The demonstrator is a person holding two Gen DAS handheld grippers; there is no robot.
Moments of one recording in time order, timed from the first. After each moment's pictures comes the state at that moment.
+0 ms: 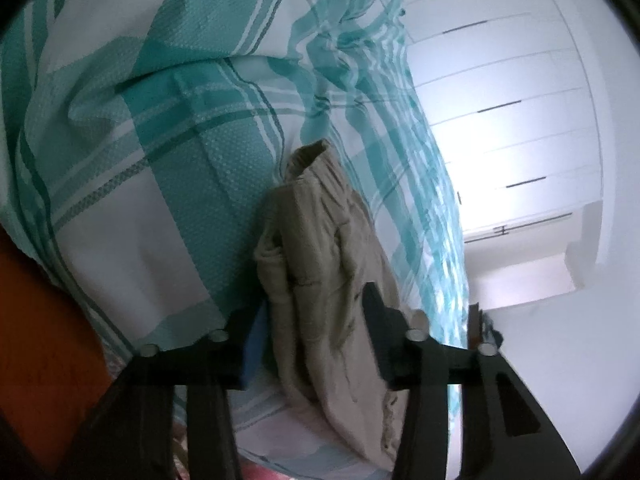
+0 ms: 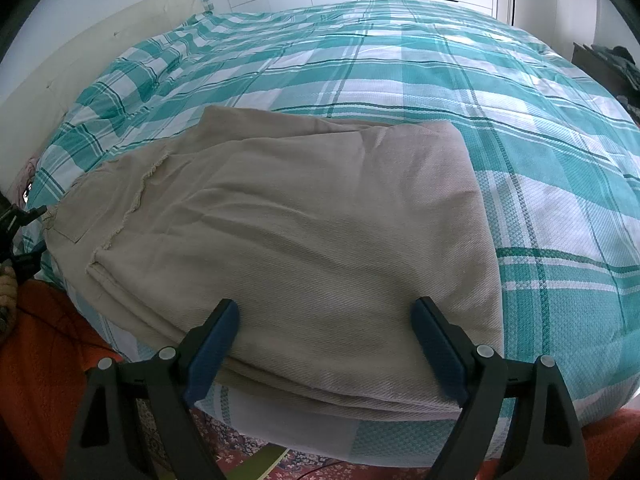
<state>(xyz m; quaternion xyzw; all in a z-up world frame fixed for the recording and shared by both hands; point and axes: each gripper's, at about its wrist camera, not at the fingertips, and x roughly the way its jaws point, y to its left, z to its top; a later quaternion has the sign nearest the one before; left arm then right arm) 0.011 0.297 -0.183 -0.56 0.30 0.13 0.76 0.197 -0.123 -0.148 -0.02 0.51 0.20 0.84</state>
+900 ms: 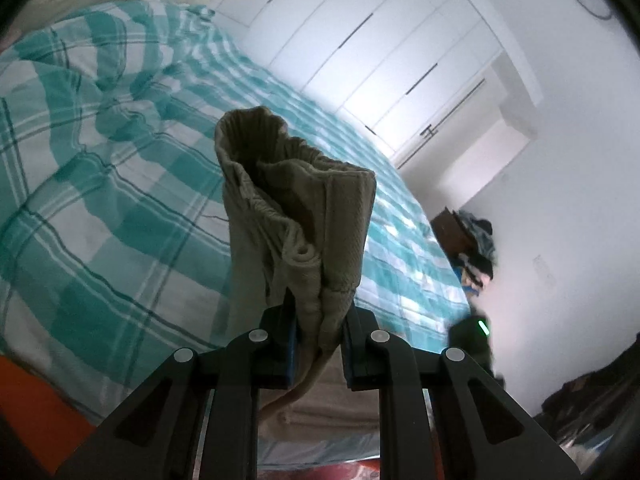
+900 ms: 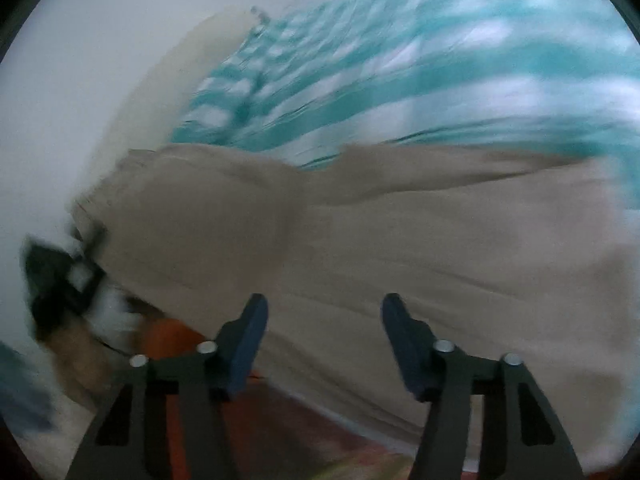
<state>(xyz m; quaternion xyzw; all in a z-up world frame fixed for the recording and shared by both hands) 0.072 0.159 -0.020 -0.34 0.29 -0.02 0.89 0.266 -0.047 -0.114 0.19 0.56 0.38 0.71</state>
